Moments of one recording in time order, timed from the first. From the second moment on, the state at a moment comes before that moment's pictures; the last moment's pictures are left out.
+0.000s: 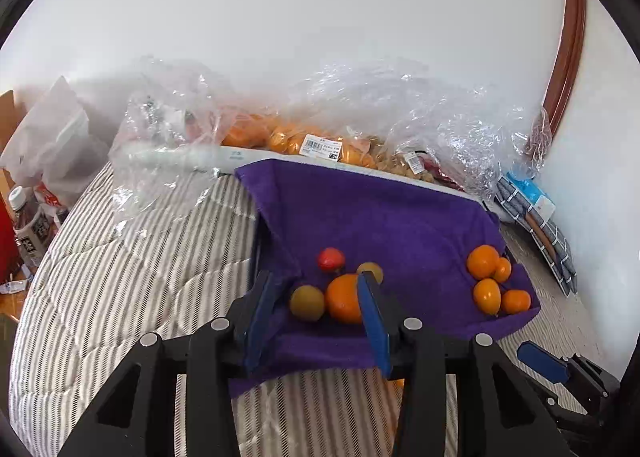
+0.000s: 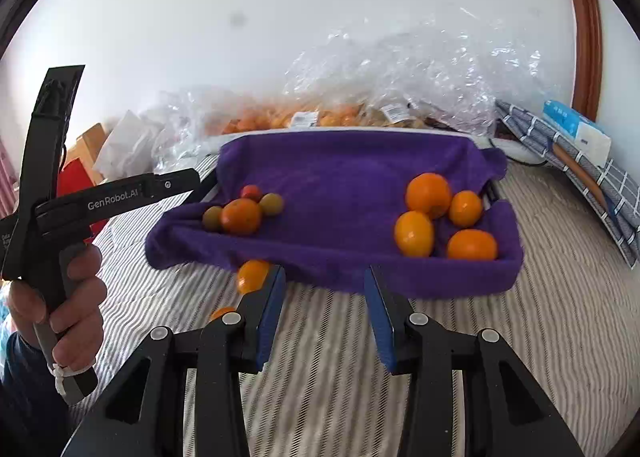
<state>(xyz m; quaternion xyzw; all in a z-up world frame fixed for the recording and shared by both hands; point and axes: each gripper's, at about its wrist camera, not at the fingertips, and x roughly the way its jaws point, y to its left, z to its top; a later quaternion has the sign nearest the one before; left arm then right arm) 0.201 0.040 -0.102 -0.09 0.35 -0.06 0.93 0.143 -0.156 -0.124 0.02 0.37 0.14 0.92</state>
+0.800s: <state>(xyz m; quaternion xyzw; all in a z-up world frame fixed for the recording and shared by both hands) 0.168 0.027 -0.137 -0.06 0.40 -0.08 0.91 0.127 -0.149 -0.151 0.00 0.42 0.11 0.90</state>
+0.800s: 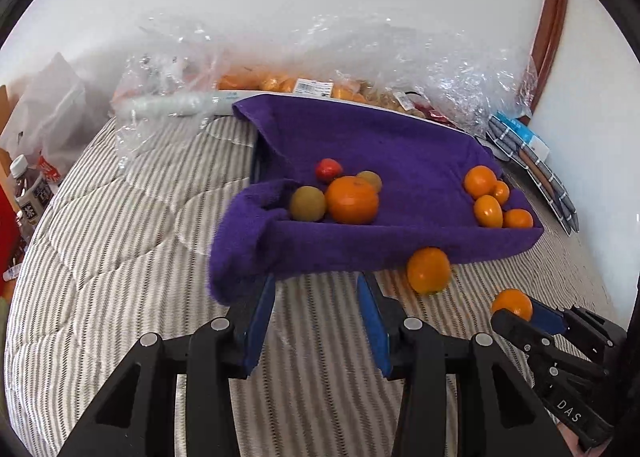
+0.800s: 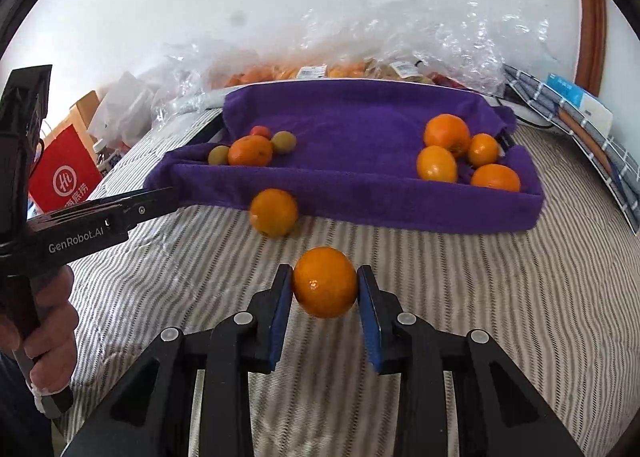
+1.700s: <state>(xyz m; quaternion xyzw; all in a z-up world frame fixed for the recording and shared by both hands) 0.178 -0.043 -0.145 -0.04 0.42 -0.11 0.90 0.114 -0.233 -0.144 0.06 0.39 0.06 0.92</state>
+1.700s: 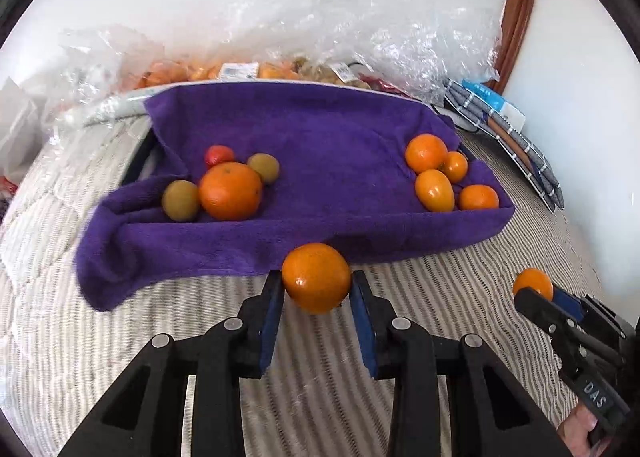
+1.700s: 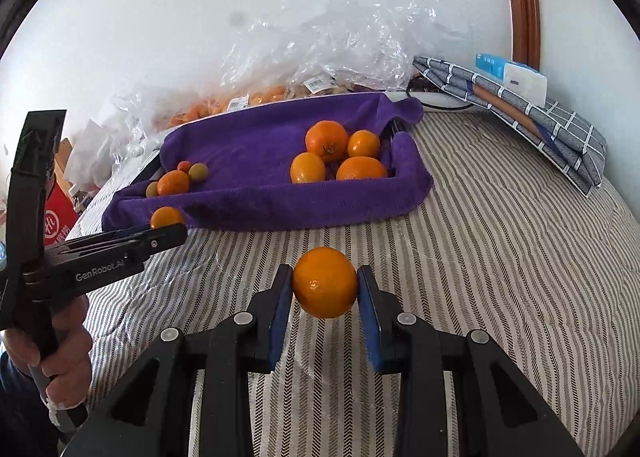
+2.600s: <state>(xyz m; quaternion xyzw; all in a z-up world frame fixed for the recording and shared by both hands) 0.168 0.065 -0.081 -0.10 0.37 -0.01 0.92 0.141 -0.230 -0.079 0.03 0.33 0.05 0.94</state>
